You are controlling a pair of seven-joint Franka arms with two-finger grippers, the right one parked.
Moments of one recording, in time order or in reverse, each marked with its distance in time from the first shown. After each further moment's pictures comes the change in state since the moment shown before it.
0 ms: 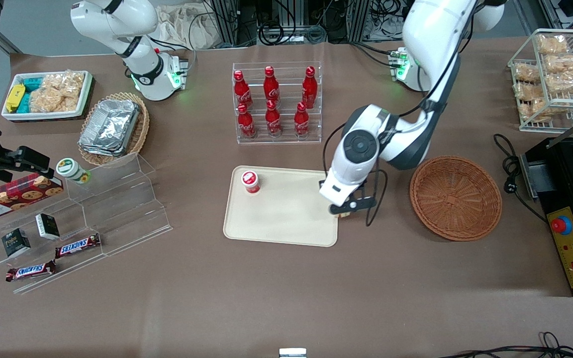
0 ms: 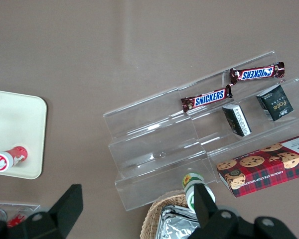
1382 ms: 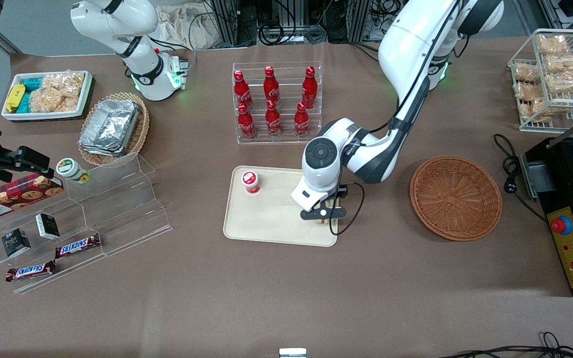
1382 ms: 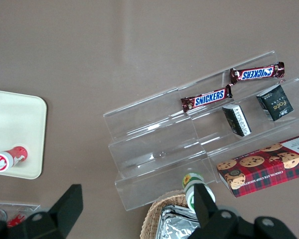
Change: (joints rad) arm -0.012 0.114 -0.047 0.181 0.173 -0.009 -0.051
